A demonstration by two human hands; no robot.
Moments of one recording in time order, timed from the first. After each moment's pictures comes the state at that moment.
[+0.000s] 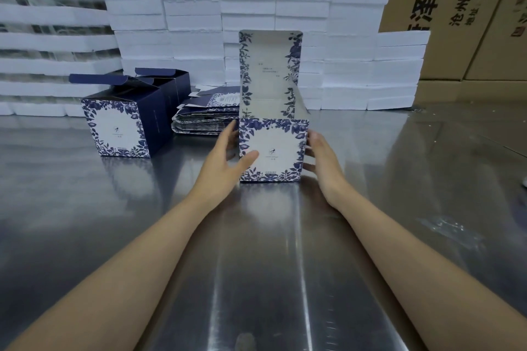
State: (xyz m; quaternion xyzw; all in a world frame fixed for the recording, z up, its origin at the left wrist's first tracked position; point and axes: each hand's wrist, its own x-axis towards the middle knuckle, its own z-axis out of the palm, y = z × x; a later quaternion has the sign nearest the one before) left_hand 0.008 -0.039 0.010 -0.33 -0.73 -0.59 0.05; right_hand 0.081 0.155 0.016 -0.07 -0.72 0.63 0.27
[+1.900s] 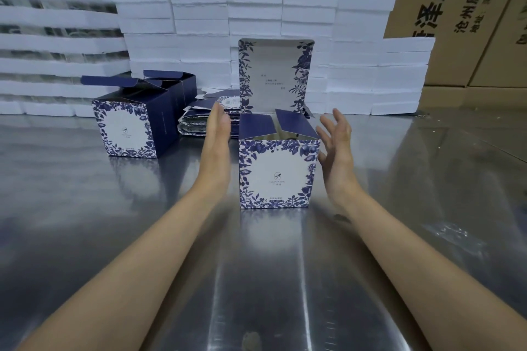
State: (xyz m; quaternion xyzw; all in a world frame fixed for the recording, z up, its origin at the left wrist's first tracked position) left_hand 0.025 -0.035 0.047 -0.24 -0.62 -0.75 0.07; right_hand 0.103 0.135 0.050 0.00 -0.59 0.74 0.34
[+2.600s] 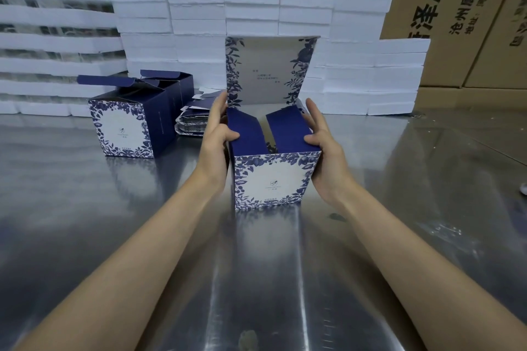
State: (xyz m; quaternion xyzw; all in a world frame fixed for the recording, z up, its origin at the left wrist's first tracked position) left_hand 0.043 -0.037 0.068 -0.29 -0.52 -0.80 0.02; right_hand 0.112 0.118 0.066 0.08 -0.60 0.75 0.24
